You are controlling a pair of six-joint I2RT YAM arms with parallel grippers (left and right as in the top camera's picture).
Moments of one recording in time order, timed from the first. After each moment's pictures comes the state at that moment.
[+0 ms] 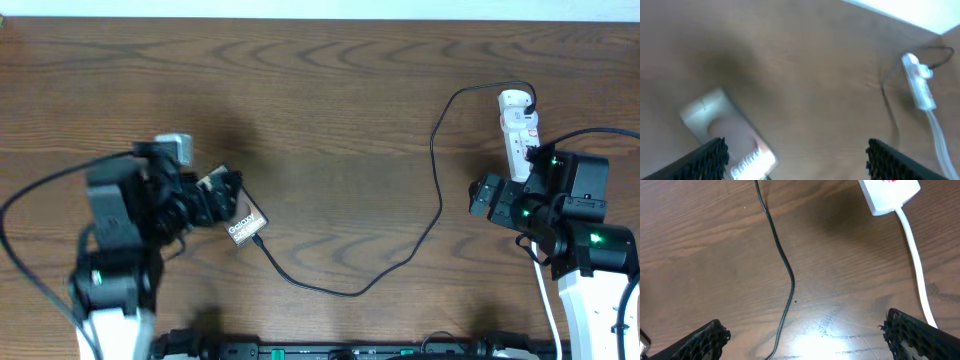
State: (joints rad) left arm 0.08 0.87 0.85 -0.68 0.47 -0.17; right arm -0.11 1.03 0.93 -0.91 -0.14 0.26
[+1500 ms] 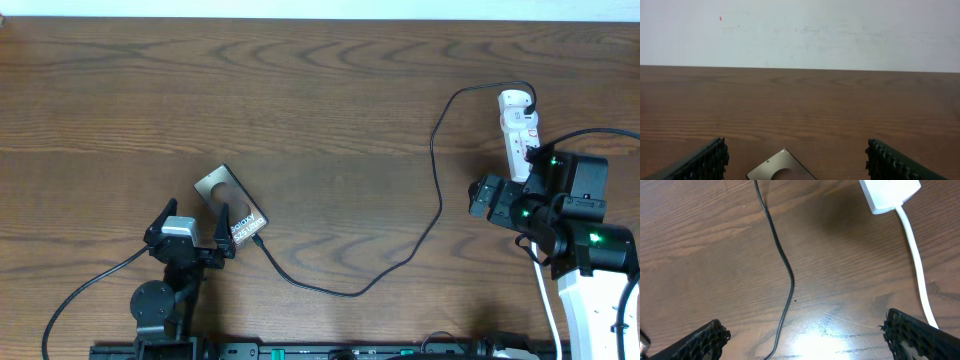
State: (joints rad) left arm 0.04 0.01 0.01 -0.08 0.18 -0.06; right arm -0.11 1.03 0.93 -0.91 -0.14 0.26
